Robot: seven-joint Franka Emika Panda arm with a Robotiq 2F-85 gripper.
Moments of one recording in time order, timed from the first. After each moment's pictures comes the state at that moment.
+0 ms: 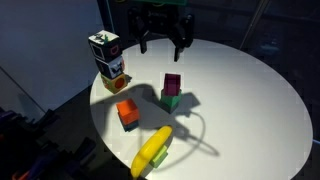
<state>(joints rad) -0.25 0.15 -0.29 -2.09 0.10 2.26 -0.71</state>
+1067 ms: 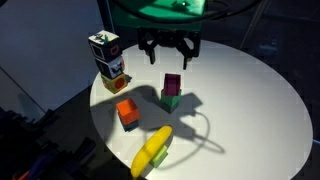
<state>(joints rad) -0.32 0.23 -0.24 -2.09 0.12 2.41 -0.83</state>
